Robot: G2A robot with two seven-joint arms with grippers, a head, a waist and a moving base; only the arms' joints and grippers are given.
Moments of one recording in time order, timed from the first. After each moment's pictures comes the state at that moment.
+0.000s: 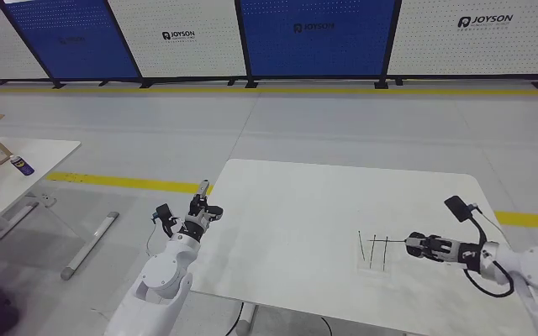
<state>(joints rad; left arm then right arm) 1.73 -1.15 -1.60 -1.80 -0.42 0.00 0.00 -1.25 -0.86 1.36 -1.62 0.03 0.11 1.13</state>
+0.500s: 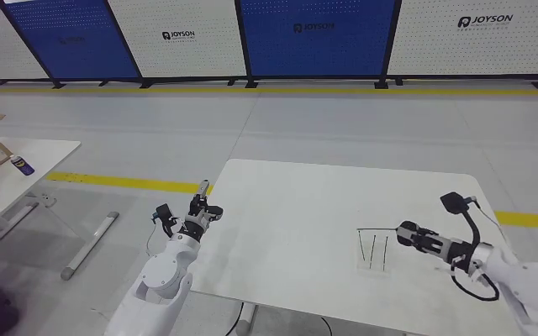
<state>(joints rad) 1.73 -1.15 -1.60 -1.80 -0.42 0.00 0.00 -1.33 -0.86 1.37 -1.76 -0.07 -0.17 0.88</state>
